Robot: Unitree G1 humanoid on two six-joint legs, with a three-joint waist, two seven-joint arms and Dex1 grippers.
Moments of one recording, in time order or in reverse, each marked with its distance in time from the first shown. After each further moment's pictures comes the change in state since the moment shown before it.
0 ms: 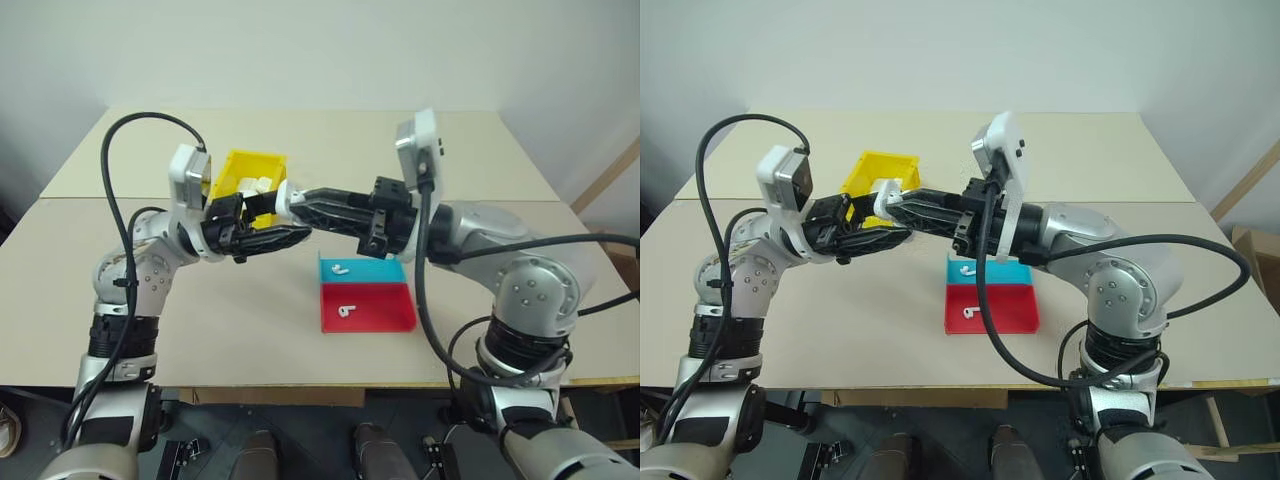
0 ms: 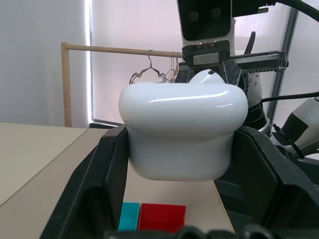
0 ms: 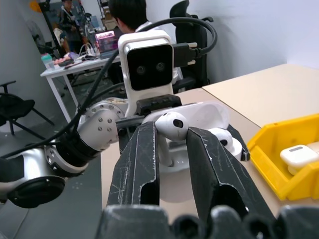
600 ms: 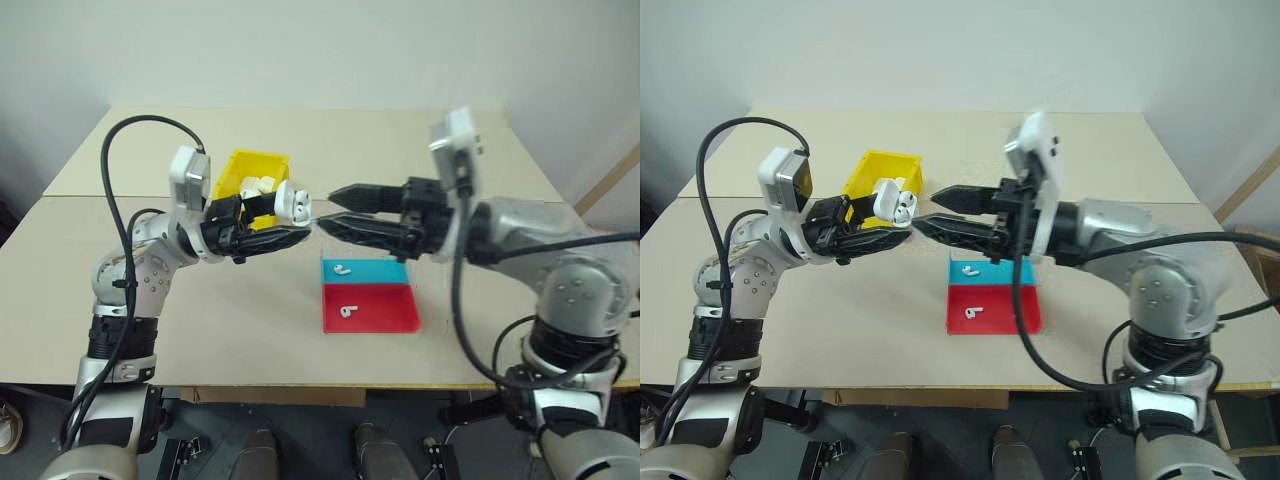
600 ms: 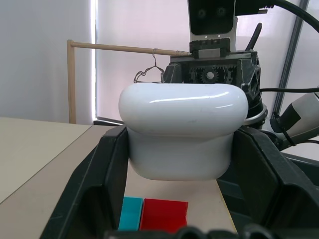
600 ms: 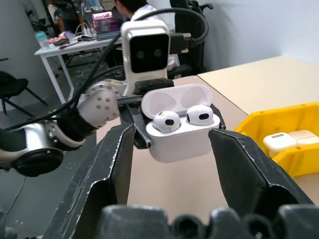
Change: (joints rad) left arm -0.001 -0.001 0.006 0.001 0.005 0.001 0.004; right arm 0.005 -0.263 -0.050 0.006 0.181 -0.043 0.088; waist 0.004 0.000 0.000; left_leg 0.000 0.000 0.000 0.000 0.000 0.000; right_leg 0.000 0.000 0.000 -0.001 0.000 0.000
